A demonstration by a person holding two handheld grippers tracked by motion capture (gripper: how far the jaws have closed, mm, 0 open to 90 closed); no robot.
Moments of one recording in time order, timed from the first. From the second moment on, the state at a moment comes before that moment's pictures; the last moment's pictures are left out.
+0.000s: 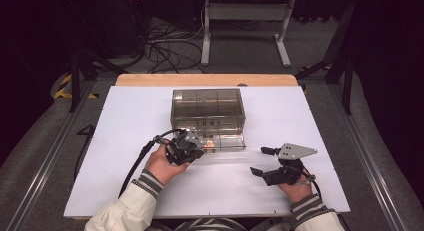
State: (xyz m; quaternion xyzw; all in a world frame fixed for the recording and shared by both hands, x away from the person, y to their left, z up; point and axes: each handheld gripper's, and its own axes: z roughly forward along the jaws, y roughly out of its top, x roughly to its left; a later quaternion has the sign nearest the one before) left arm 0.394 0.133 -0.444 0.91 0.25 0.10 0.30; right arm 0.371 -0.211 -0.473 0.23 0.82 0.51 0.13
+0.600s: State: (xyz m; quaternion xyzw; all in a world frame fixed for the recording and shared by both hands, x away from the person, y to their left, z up) left arm 0.397 0.132 -0.445 0.91 0.26 0.11 0.31; right arm 0.371 -0.211 -0.473 0.23 0.82 0.51 0.13
